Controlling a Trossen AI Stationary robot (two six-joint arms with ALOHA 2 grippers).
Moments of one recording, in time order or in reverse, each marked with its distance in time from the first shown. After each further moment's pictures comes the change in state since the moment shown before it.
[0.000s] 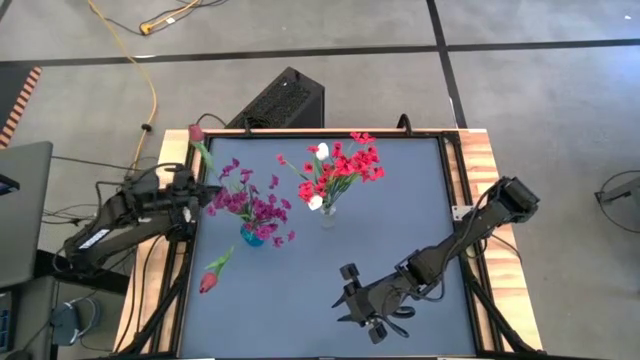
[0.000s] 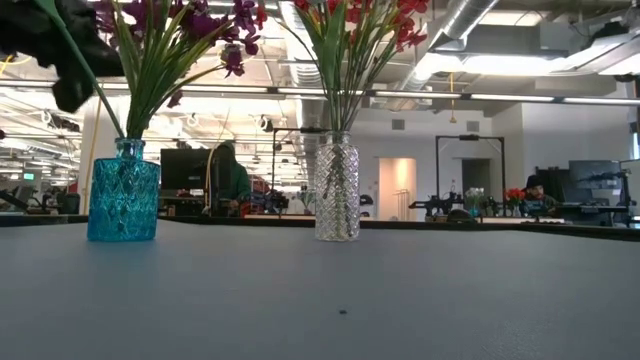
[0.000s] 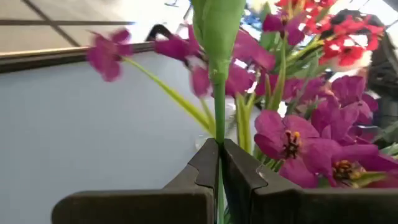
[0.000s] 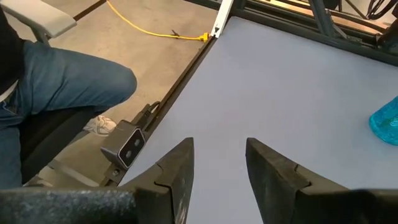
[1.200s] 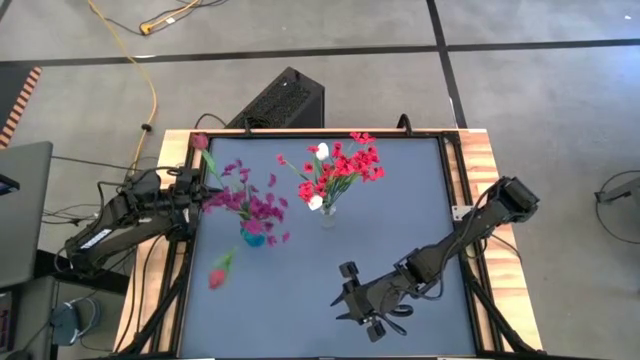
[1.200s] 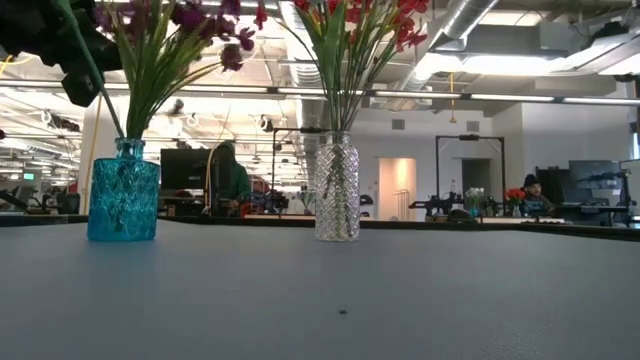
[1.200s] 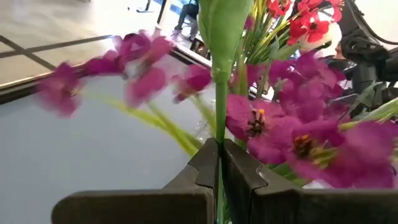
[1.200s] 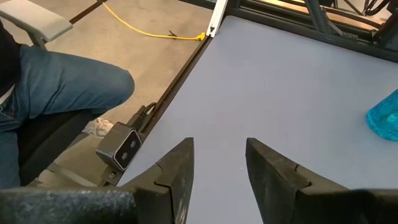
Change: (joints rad) left arm 0.000 -0.001 -0.027 0.064 0.096 0.159; right arm -0.011 0.000 0.000 -0.001 0.000 0.017
